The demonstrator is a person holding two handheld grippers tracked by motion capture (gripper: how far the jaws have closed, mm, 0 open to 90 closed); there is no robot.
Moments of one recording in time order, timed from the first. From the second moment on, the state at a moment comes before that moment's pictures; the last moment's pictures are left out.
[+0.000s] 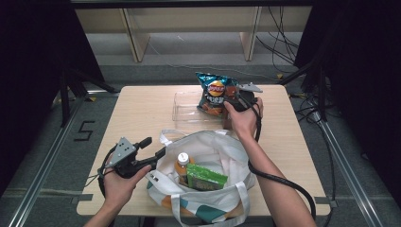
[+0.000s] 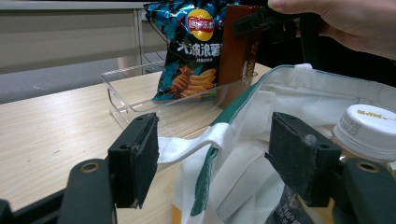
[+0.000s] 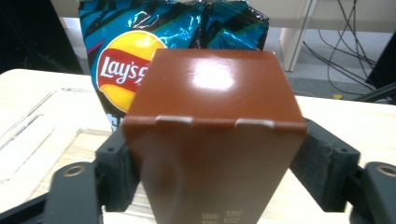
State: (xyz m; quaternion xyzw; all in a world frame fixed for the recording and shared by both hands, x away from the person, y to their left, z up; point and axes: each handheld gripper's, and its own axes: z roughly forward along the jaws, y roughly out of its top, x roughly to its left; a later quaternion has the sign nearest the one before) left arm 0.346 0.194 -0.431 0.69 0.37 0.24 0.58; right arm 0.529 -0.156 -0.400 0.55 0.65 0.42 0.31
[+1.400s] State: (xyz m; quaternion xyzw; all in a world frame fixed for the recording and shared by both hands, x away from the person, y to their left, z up) left arm 0.345 0.192 -0.431 0.69 0.37 0.24 0.57; right arm 0.456 -0.190 -0.385 0.49 0.73 0.42 0.23
